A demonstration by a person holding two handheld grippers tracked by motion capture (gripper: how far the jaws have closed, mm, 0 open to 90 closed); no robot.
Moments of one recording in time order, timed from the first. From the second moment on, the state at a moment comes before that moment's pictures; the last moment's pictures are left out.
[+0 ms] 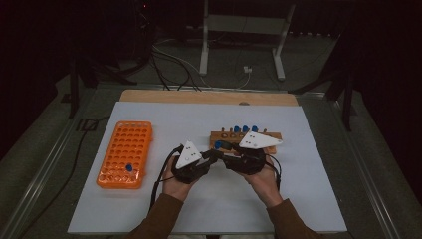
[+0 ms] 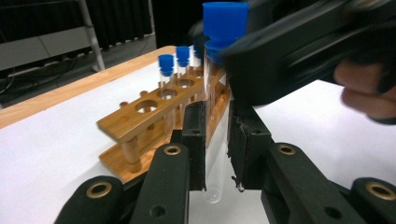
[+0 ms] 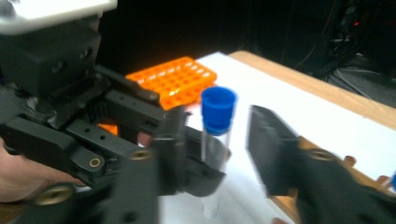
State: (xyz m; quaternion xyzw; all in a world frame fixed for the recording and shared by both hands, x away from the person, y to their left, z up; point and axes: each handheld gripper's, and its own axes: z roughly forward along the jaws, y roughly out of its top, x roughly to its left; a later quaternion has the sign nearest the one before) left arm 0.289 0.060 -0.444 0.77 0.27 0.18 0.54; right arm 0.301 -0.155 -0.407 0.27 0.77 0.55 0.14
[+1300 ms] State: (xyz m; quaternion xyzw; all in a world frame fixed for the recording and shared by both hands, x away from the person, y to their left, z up) left arm 0.241 0.202 -0.438 0.74 0.34 0.22 0.54; right arm 0.301 -0.230 -0.426 0.36 0.74 0.53 0.20
